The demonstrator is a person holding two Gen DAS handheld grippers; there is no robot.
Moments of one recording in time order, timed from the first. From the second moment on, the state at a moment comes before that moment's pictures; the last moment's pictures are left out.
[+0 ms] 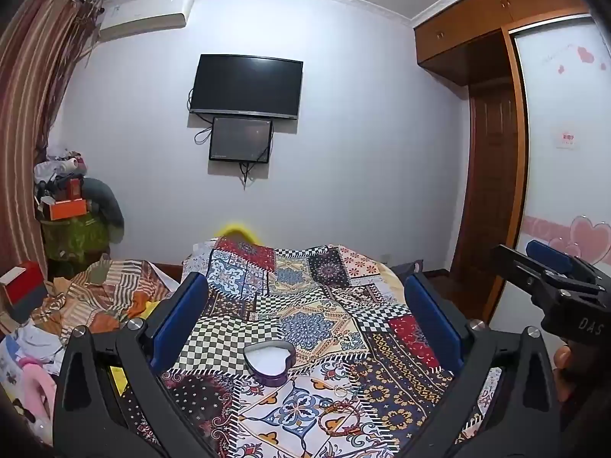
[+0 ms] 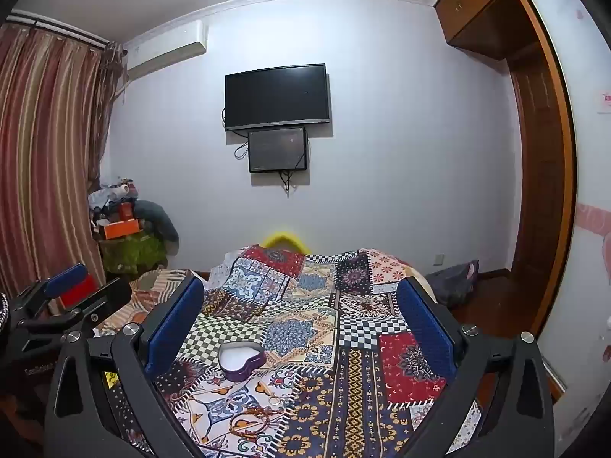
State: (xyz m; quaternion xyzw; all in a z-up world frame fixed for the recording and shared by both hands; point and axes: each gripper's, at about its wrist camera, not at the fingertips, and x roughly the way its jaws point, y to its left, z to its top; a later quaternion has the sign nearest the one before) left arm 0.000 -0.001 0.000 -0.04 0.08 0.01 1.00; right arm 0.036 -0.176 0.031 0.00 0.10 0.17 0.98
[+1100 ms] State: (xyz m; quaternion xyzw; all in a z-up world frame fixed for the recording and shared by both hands) left arm 0.006 -0.002 -0.011 -0.04 0.09 0.01 1.00; right arm 0.040 -0.173 0.023 0.01 0.11 0.17 0.98
